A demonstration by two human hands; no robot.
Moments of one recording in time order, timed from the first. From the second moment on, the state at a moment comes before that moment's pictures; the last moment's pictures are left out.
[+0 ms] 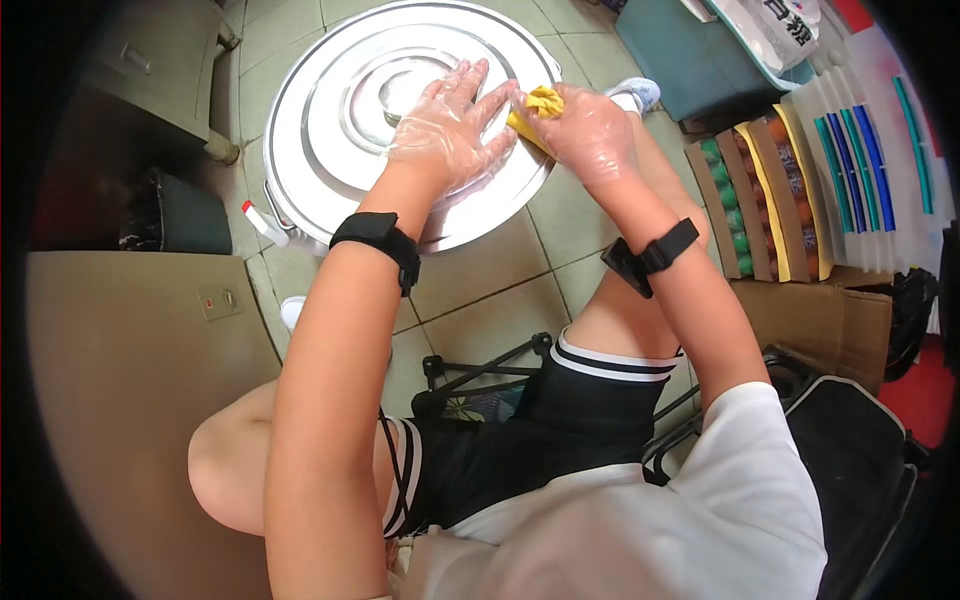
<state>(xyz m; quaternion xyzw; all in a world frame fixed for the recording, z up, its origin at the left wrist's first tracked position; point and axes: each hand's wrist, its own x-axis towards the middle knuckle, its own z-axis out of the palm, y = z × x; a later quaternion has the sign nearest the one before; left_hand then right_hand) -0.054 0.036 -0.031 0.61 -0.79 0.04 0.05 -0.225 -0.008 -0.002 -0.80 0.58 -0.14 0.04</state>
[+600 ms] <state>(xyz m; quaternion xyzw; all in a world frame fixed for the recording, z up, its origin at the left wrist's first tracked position) -0.065 0.057 -0.033 0.67 -0.74 -0.01 0.07 -0.220 -0.035 -0.006 -0.79 0.57 -0.20 -0.05</state>
